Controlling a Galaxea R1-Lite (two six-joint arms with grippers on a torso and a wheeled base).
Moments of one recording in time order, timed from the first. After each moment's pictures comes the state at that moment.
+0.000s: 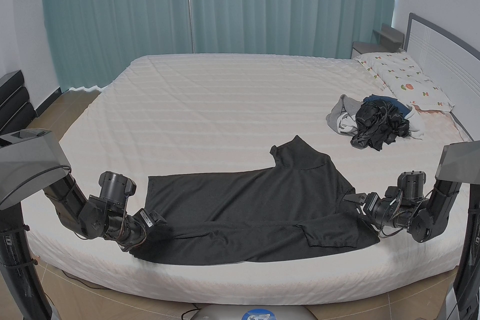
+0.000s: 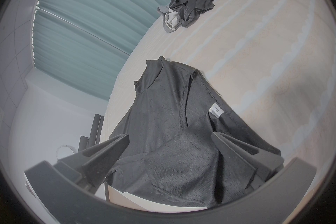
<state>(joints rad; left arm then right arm) -0.18 2.13 -0.68 -0.46 -0.07 -0.89 0.03 2.29 -0.54 -1.17 0.39 0.74</state>
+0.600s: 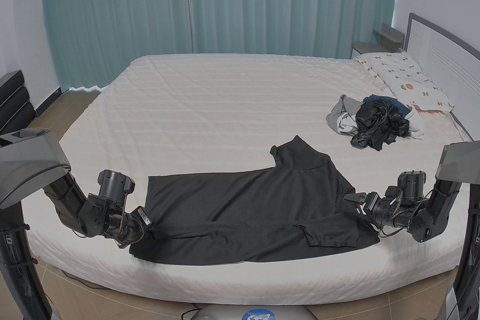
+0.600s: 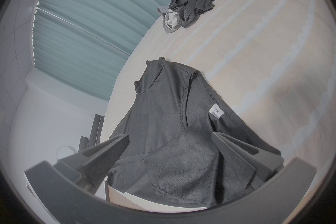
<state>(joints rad) -0.17 2.14 -0.70 -0.46 -0.02 -0.86 0.03 2.29 -0.54 -1.17 0.39 0.75</state>
